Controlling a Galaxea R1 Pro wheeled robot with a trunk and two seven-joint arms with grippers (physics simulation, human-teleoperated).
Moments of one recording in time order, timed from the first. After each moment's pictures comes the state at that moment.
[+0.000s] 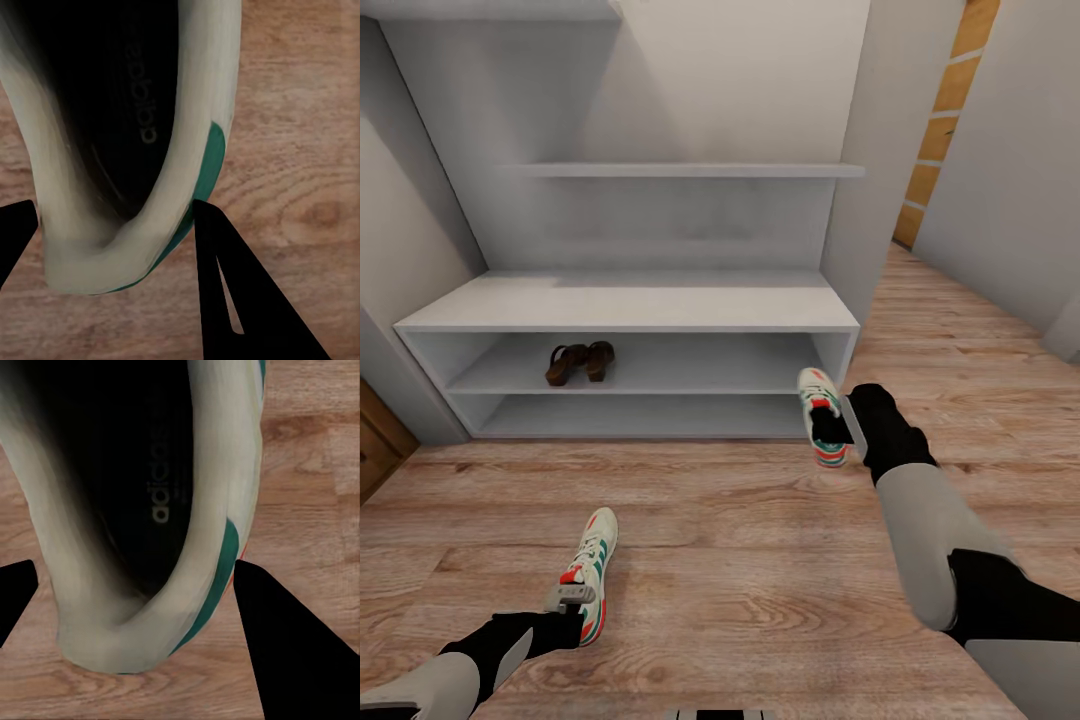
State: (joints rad) left arm -0.68 0.17 -0.01 -0.11 0.00 0.18 -0.30; right arm -1.11 0.05 -0.18 -0.68 0.18 1.01 -0.07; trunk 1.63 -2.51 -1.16
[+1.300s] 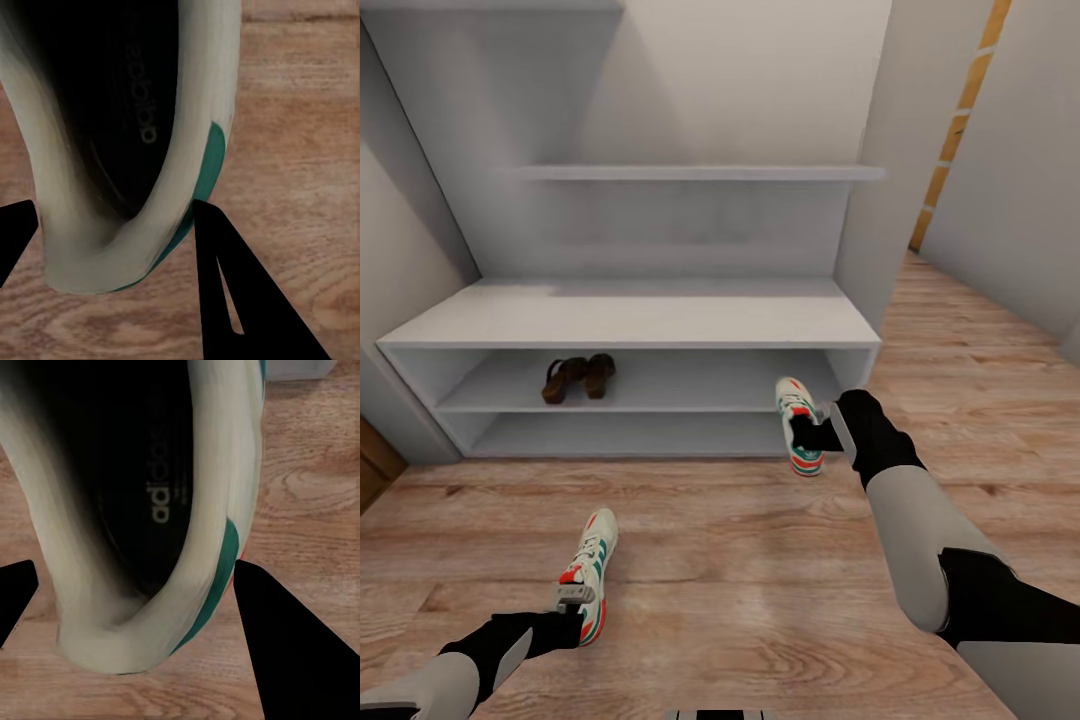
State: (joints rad) left arm -0.68 0.17 -0.01 -0.11 0.00 0.18 -0.30; right arm -1.11 0.08 -0.18 -0.63 0.16 1.00 0.02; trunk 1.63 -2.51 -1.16
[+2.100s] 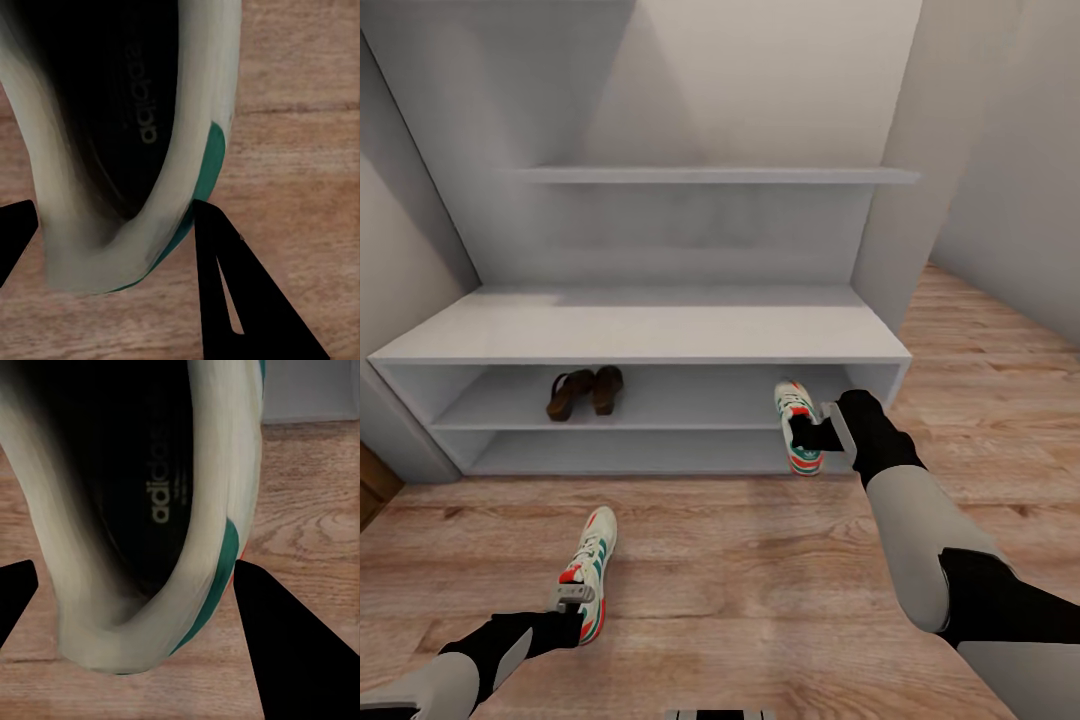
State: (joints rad) left arm -0.68 0.17 -0.01 -0.11 0.00 0.17 -0.29; right arm -1.11 0.08 -0.18 -0.63 0.16 1.00 0.03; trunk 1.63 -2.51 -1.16
